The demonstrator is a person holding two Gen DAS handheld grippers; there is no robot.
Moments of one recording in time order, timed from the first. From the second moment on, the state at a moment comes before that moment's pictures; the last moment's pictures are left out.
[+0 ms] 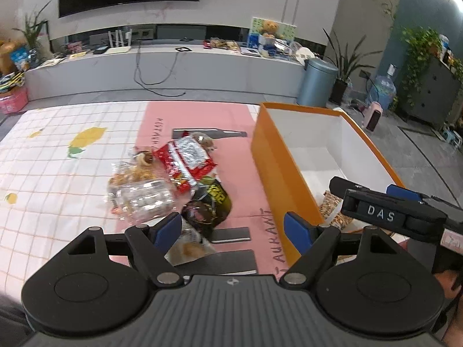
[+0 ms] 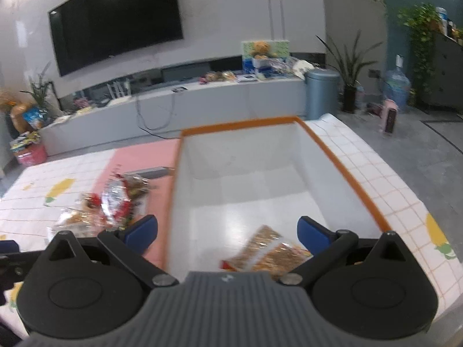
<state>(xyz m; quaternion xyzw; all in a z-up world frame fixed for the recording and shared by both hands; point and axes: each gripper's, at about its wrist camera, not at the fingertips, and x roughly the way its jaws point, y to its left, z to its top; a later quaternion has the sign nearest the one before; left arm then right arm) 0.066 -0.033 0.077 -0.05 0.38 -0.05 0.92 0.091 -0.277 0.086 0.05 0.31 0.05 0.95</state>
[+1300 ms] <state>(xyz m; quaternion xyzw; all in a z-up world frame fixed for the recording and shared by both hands) 0.073 0.100 -0.006 -0.08 0.45 0.06 0.89 0.080 -0.108 0.005 -0.05 0.31 0.21 0.93</state>
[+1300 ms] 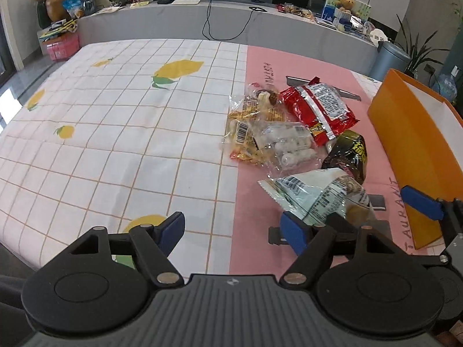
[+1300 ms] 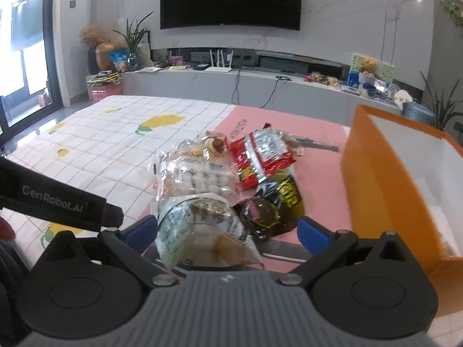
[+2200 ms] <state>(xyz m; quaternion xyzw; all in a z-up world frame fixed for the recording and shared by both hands) 0.085 0.117 -0.019 -0.12 0.43 0.07 0.89 0.108 -0.066 -0.041 -0.09 0.31 0.24 0.92</state>
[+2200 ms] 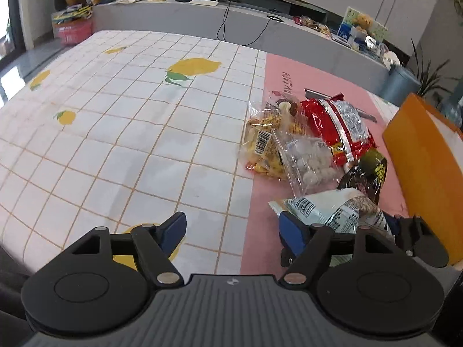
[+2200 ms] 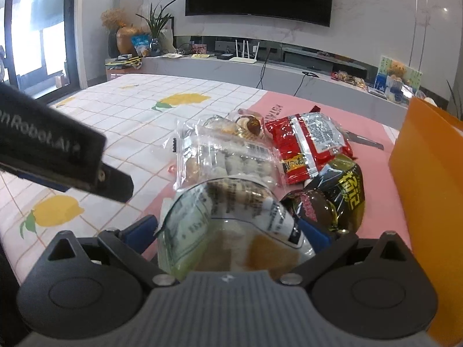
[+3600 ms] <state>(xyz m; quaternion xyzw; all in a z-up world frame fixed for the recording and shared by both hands) 0.158 0.020 -0.026 0.19 0.40 -0.22 0.87 0.074 -0.102 -0.028 -0.10 0.36 0.19 0.91</state>
